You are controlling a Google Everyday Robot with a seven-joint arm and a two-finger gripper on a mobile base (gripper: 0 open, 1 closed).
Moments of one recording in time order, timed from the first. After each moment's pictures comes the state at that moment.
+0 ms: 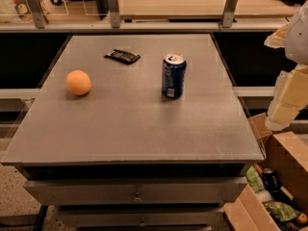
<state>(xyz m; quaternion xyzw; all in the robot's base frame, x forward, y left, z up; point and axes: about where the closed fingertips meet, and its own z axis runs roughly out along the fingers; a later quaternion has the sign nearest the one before) 0.438 -0.217 0.976 -0.60 0.78 -0.03 0.16</state>
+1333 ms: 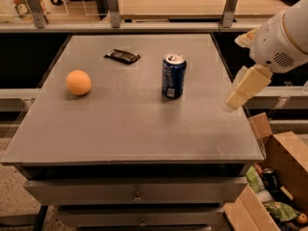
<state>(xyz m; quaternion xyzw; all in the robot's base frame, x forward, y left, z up) 0.511 -0.178 0.943 -0.57 0.76 0.04 0.30</state>
